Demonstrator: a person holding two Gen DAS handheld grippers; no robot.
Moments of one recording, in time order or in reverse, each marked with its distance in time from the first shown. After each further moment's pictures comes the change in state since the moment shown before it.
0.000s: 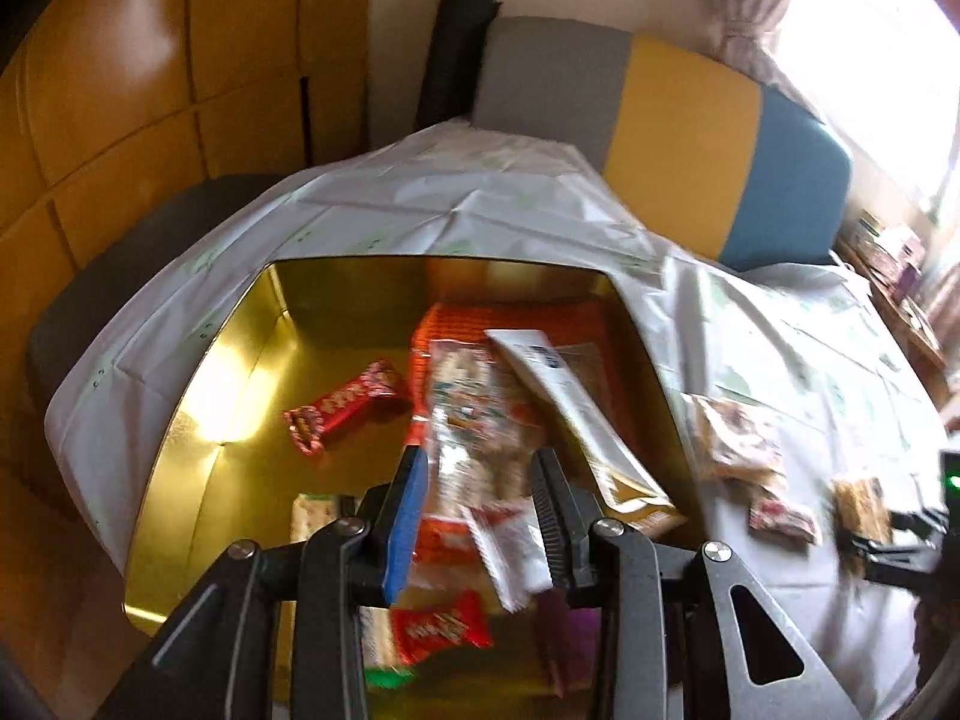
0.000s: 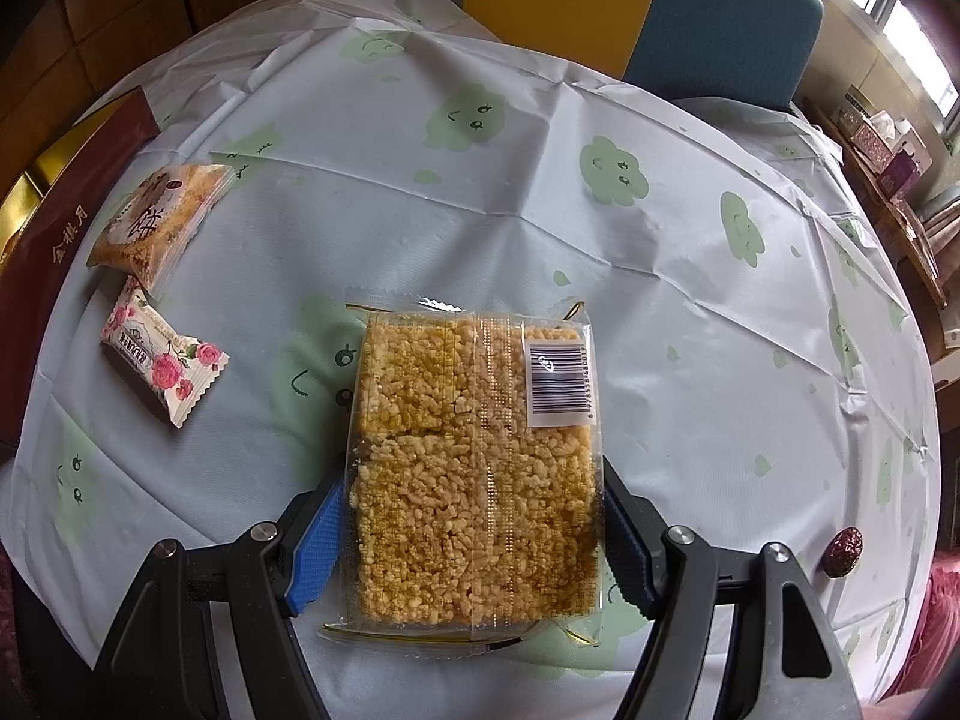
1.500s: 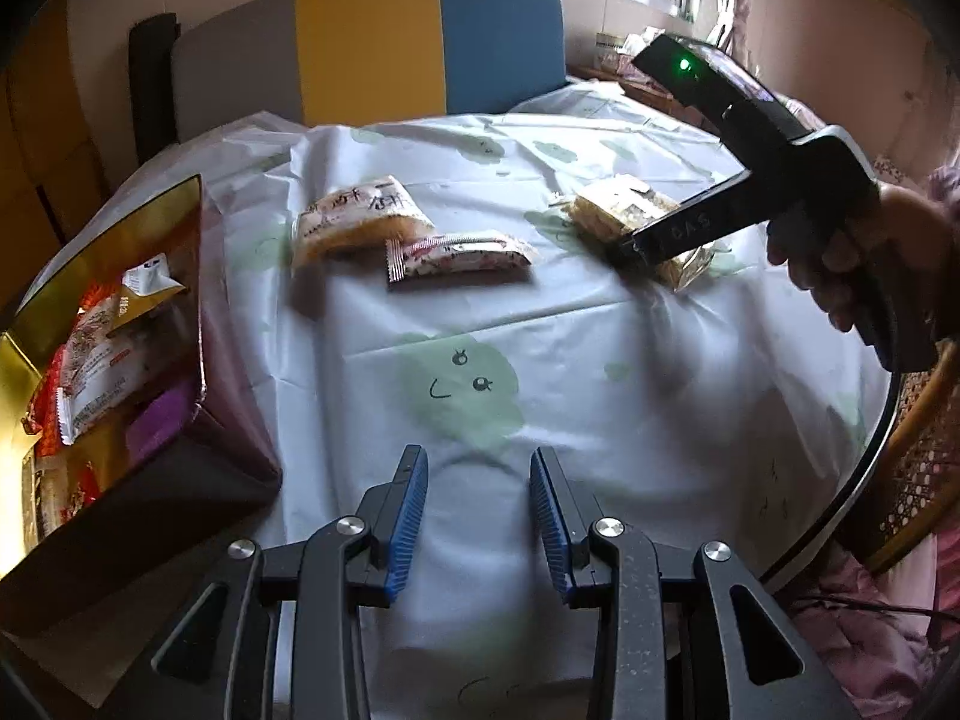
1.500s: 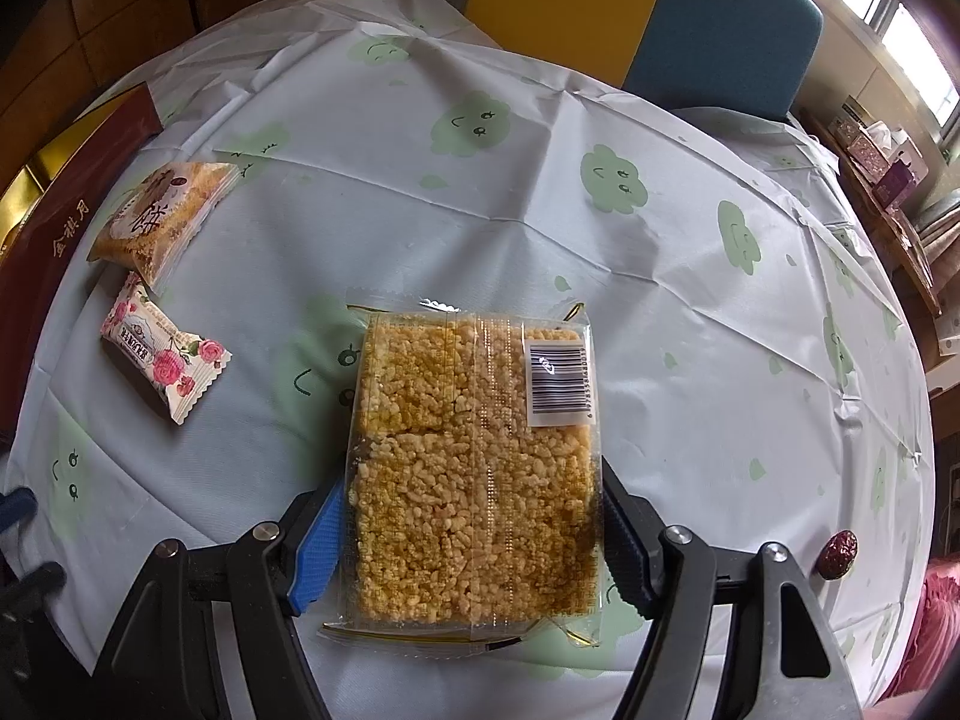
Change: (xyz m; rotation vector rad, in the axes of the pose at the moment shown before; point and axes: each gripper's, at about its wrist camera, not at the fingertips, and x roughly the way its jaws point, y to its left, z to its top) left arm -0.006 -0.141 -0.131 0.503 0.102 -0.372; right arm -0.003 0.003 -0.003 -0.007 -0.009 -0.017
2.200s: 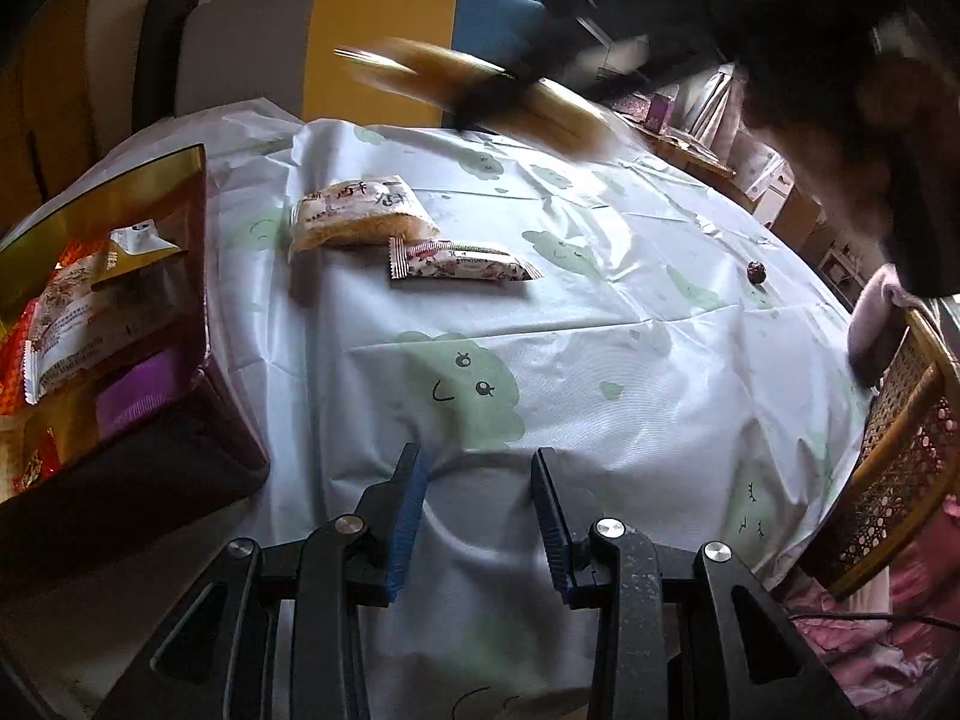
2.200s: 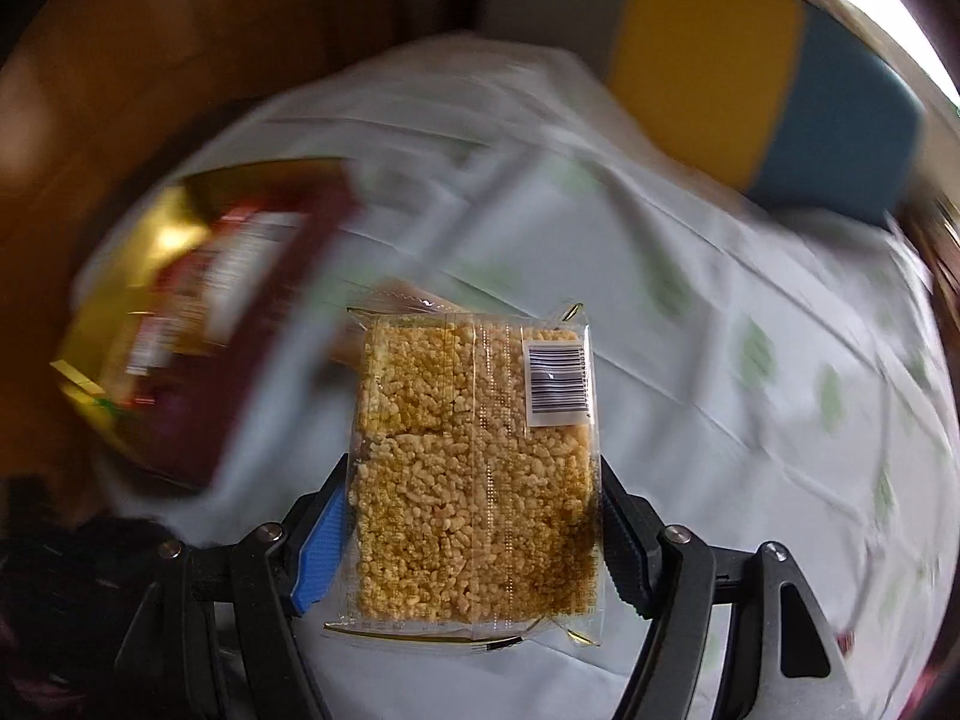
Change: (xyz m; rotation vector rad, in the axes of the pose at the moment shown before) left arm 0.001 0.020 -0.008 -0.098 -0.051 -0.114; right arm -0.082 0.076 0.062 -0.196 -0.113 0.268
